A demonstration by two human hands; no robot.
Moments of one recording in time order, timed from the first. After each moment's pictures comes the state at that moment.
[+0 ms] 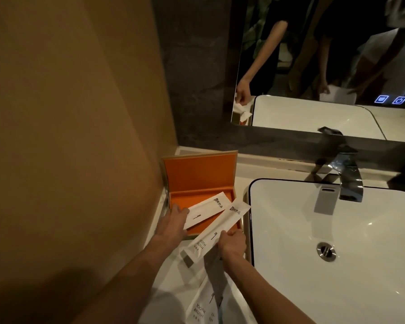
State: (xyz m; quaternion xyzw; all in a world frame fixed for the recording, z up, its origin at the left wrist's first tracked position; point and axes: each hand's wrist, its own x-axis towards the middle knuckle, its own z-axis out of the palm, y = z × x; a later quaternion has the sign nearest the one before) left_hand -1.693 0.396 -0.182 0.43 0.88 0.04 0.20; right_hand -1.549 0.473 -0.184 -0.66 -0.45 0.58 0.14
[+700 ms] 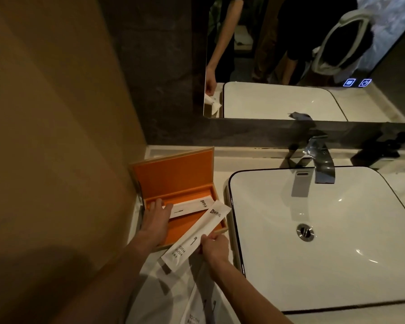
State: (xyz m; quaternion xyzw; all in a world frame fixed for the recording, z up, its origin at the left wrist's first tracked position) left_hand -1.730 0.439 -0.214 0.49 0.85 -0.03 0.18; right_hand -1.558 0.467 -0.182 -0.66 -0.39 0.63 0.12
